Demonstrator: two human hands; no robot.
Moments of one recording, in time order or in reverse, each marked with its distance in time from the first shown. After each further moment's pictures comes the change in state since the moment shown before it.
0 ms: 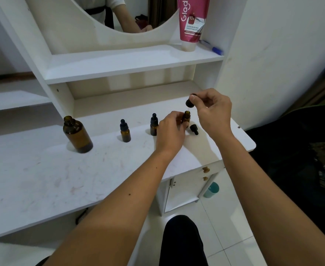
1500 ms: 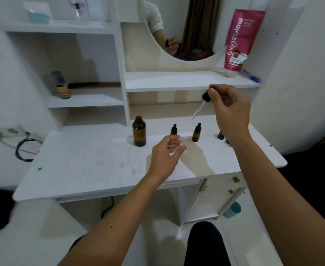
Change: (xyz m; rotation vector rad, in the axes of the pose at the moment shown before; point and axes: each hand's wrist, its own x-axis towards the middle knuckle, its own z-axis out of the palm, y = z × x) left_hand -0.095 -0.025 -0.154 -0.184 0.060 -0.123; right_hand -0.048 -0.118 0.049 0.065 -0.028 -0.246
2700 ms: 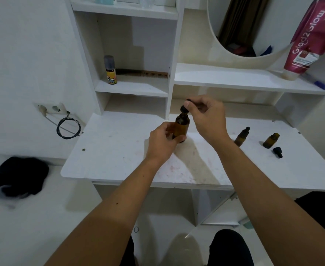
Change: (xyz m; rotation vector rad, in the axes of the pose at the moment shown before) left_hand 0.030 -0.030 -0.110 0.140 0.192 -0.115; right_hand -0.034 -0.011 0.156 0.042 -0.357 0.086
